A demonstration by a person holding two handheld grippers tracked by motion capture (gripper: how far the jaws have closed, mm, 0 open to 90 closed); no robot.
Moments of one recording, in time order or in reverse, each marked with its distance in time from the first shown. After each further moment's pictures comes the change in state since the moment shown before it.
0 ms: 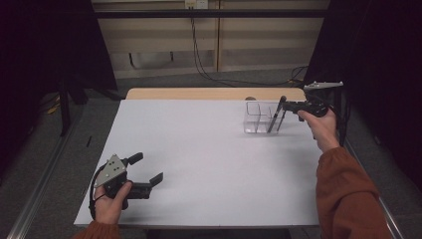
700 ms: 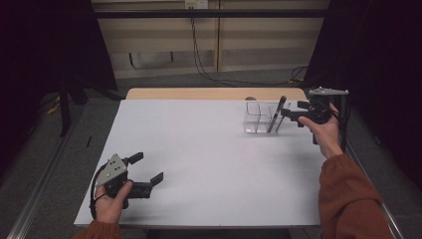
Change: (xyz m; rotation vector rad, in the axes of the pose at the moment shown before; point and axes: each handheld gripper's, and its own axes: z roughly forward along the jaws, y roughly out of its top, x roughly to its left) left arm 0.000 0.001 0.002 -0.003 0.003 0.001; right arm 0.000 -0.018 -0.006 -0.082 -0.028 0.033
